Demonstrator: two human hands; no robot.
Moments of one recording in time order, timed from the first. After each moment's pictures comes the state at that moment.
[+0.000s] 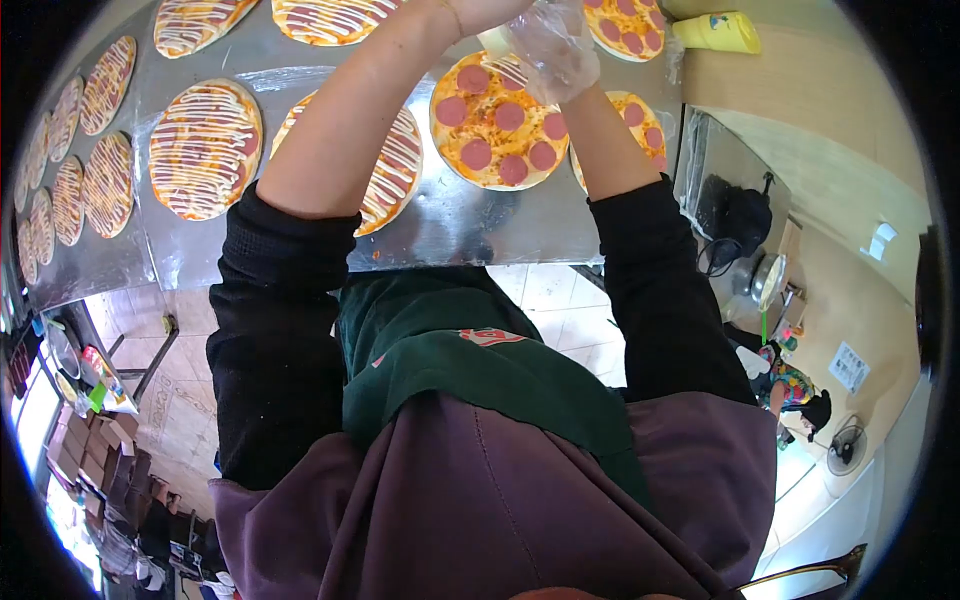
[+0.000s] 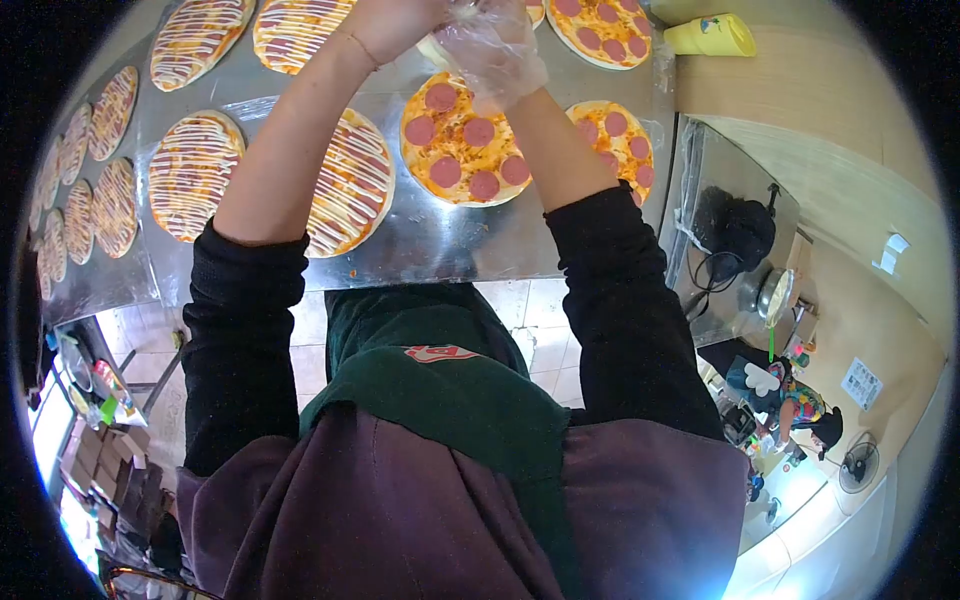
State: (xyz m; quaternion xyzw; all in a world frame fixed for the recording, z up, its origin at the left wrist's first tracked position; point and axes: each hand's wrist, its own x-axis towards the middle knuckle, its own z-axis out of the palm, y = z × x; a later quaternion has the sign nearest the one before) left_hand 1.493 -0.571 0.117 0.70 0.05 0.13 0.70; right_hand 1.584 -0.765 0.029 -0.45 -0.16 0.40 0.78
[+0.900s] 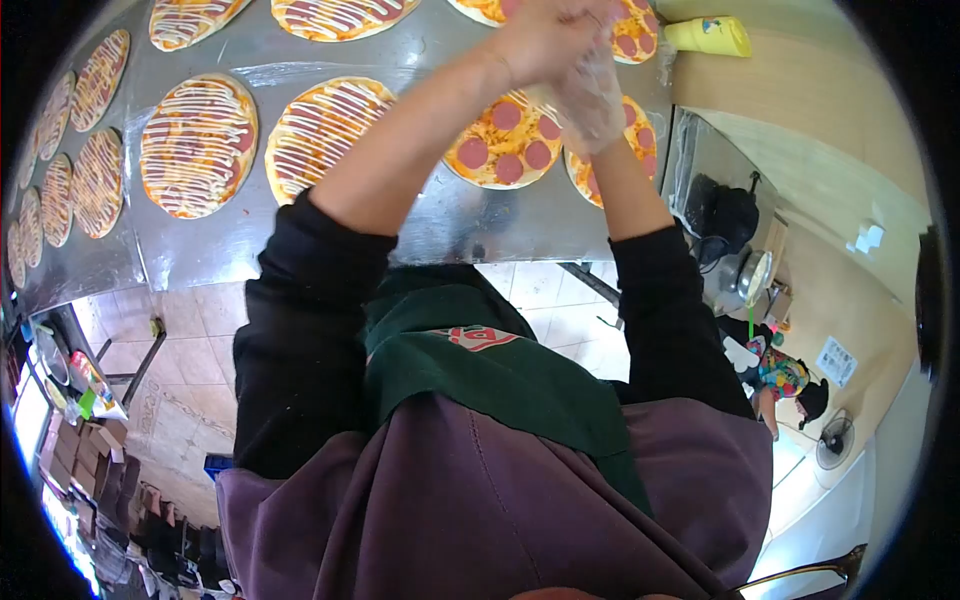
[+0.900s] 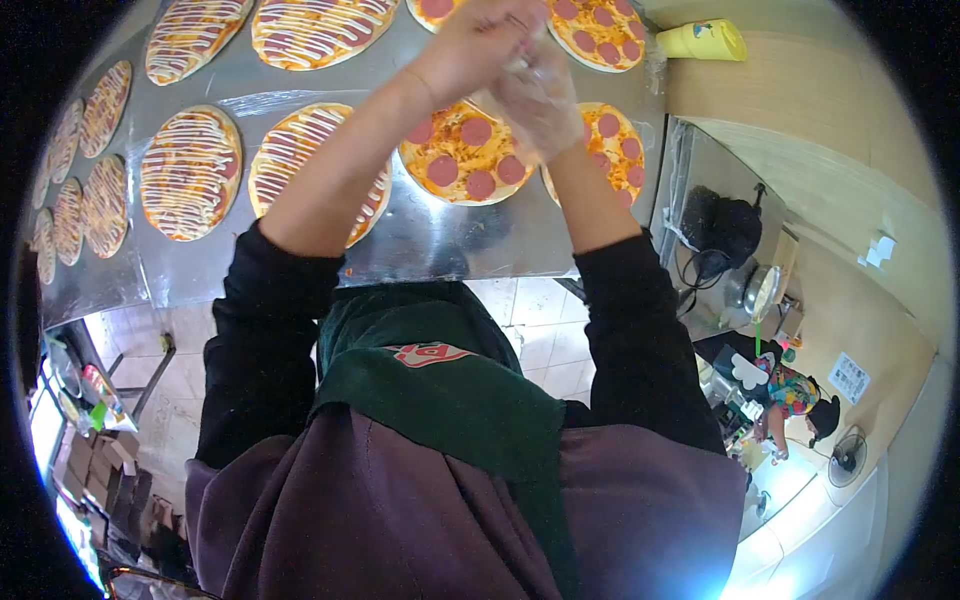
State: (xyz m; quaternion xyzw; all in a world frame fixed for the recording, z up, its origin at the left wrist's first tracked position) left_hand 1.496 -0.642 0.072 0.61 0.03 0.21 0.77; right_hand 1.572 -0.771 0.047 -0.44 -0.25 0.42 0.75
